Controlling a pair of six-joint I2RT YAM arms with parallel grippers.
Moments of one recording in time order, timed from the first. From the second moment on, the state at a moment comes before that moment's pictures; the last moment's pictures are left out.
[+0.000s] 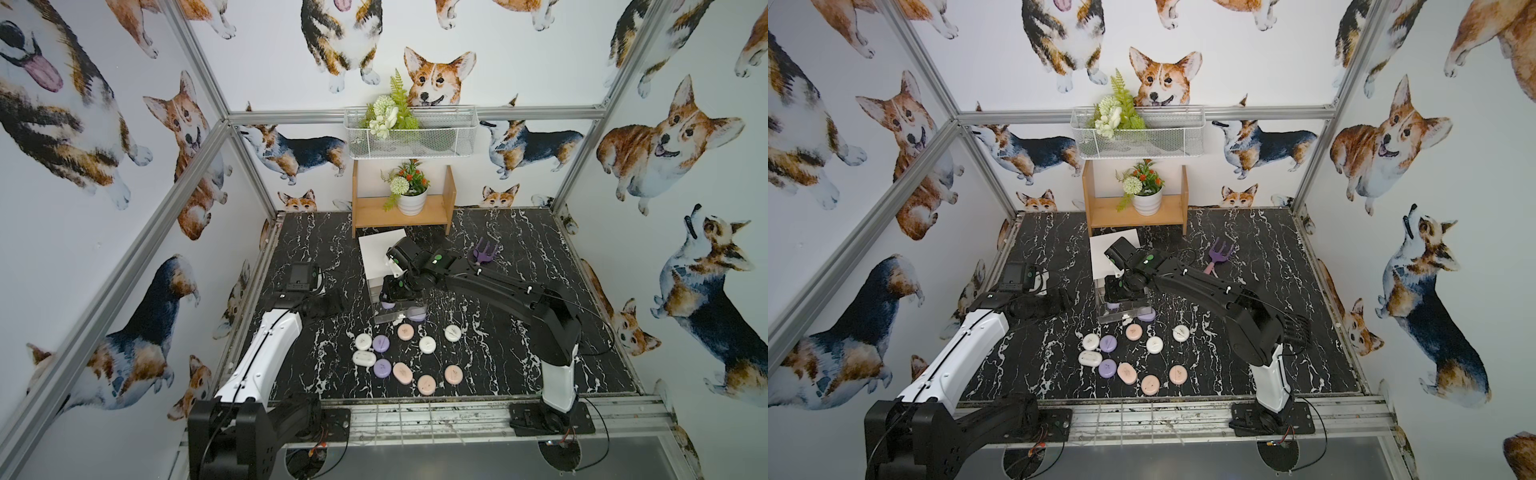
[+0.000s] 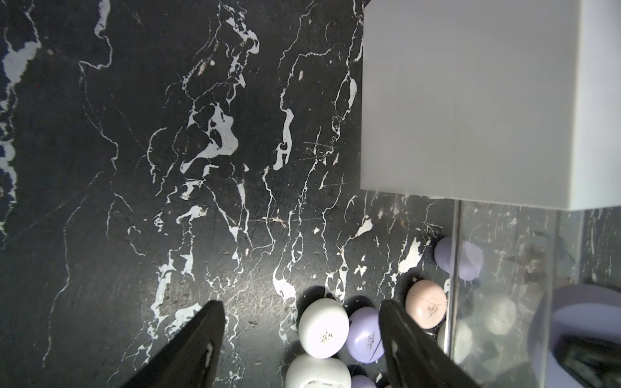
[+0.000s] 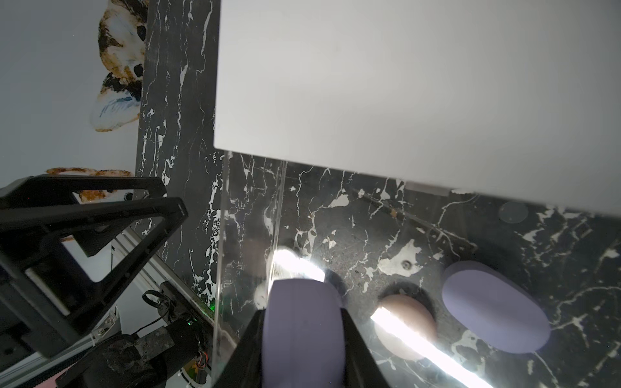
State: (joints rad) left arm -0.03 1.15 0.82 -0.76 0.21 -0.40; right arm 0.86 1.95 1.69 -0.72 -0.25 0.68
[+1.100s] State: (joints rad) left arm -0.02 1.13 0.82 -0.76 0.21 -0.40; right arm 0.86 1.90 1.75 -0.77 -0.16 0.67
